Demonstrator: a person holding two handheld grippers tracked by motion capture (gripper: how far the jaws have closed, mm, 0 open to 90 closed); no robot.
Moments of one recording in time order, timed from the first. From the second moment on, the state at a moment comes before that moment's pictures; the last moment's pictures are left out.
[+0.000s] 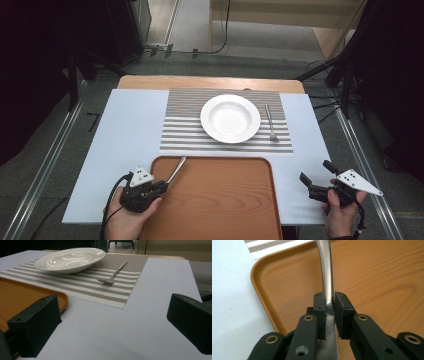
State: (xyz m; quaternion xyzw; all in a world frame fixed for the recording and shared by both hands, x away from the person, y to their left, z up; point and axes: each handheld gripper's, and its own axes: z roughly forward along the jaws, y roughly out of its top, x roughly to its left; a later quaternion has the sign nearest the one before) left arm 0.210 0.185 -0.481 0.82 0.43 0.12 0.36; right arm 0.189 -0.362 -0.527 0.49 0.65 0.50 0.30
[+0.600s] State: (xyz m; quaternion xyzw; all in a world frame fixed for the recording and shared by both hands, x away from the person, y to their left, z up) left arm 0.190 0.178 -0.492 0.83 0.45 0.11 0.32; right arm 0.189 -0.362 -0.527 0.49 0.65 0.50 0.30
